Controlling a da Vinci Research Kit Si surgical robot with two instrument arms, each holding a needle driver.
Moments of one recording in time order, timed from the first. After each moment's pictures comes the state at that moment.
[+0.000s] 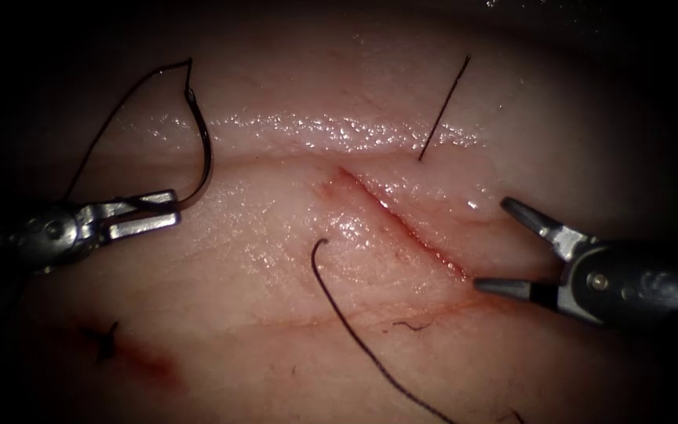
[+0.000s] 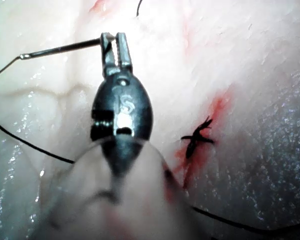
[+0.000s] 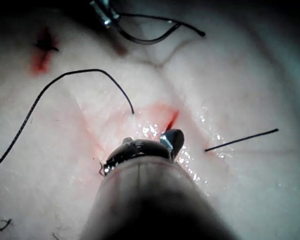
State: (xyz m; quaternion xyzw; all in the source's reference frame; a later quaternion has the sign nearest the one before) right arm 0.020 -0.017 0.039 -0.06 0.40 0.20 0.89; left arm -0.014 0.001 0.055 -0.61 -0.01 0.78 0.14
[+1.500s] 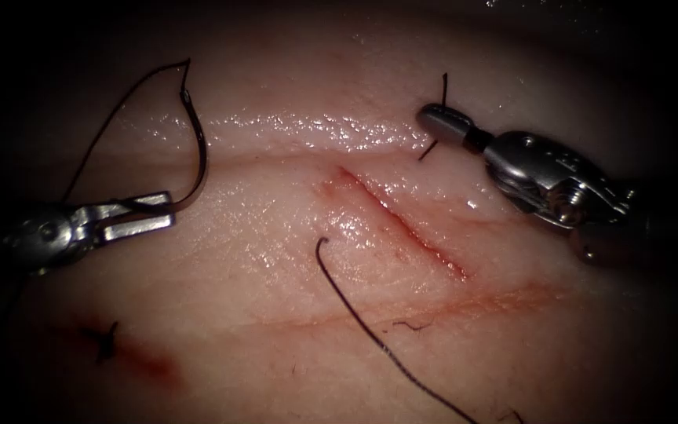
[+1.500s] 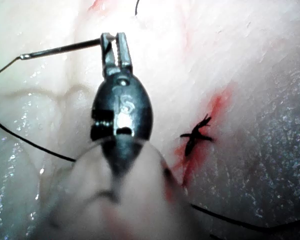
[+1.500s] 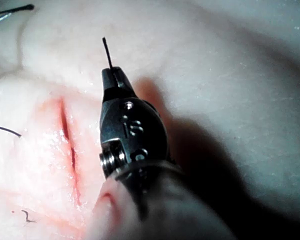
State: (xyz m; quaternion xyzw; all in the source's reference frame) right arm 0.022 -0.009 0.052 0.03 0.56 0.45 0.69; left arm -0.014 0.001 0.055 -0.62 -0.01 0.78 0.14
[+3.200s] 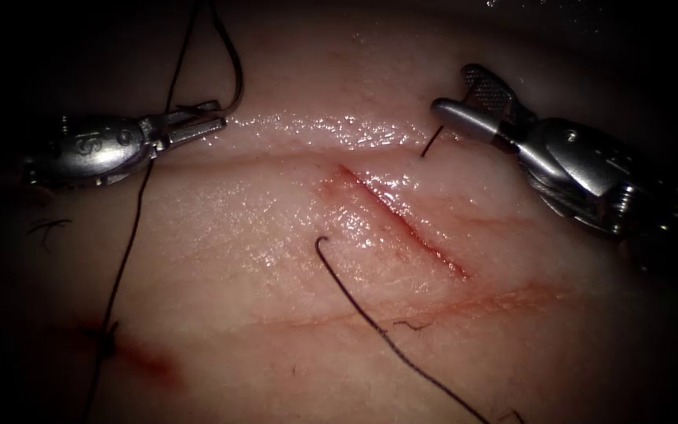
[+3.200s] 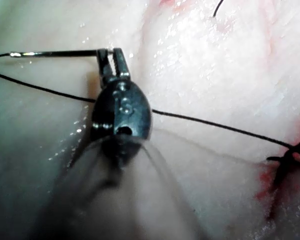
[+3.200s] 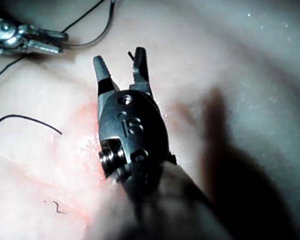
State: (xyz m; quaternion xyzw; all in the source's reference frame) right arm 0.022 -0.010 0.044 -0.01 0.61 0.38 0.69; left arm -0.014 0.009 0.064 -0.52 0.05 0.81 0.27
